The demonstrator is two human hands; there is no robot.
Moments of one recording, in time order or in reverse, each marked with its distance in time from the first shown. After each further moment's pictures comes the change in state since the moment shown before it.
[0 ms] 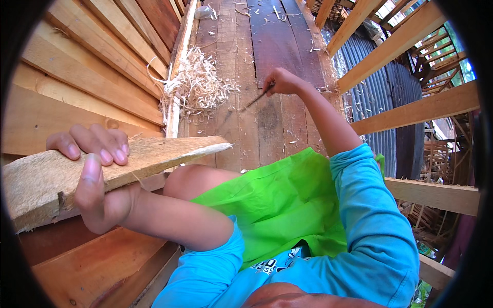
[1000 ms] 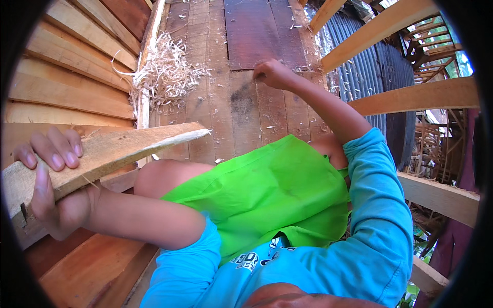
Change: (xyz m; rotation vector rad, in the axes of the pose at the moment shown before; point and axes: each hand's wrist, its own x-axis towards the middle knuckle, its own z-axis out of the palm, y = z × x) left_hand 0.005 -0.017 0.000 0.011 -0.034 -0.077; right_hand -0.051 0.046 0.017 -0.240 0.157 -0.270
